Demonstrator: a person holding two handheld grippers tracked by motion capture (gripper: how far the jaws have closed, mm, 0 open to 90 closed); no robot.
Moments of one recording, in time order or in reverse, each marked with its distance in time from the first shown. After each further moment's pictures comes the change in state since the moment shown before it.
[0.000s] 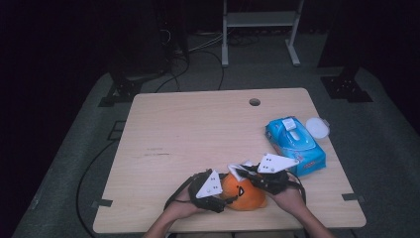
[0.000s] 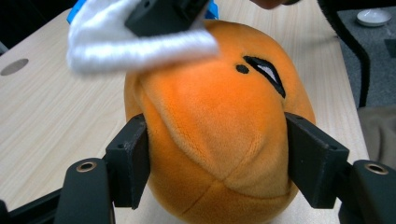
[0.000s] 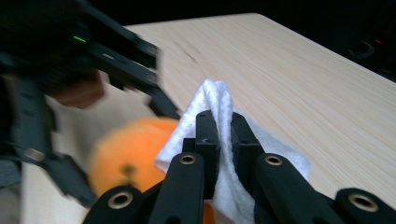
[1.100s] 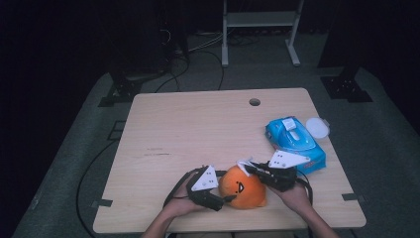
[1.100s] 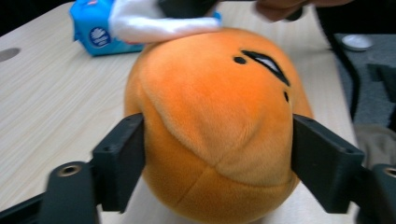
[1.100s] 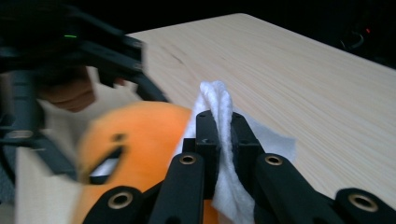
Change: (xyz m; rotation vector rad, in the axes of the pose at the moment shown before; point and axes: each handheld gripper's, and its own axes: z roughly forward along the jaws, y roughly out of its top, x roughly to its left) left arm 0.011 -0.004 0.001 -0.033 -0.014 -0.099; right arm -0.012 -0.014 -0.009 -0.036 -0.012 0.086
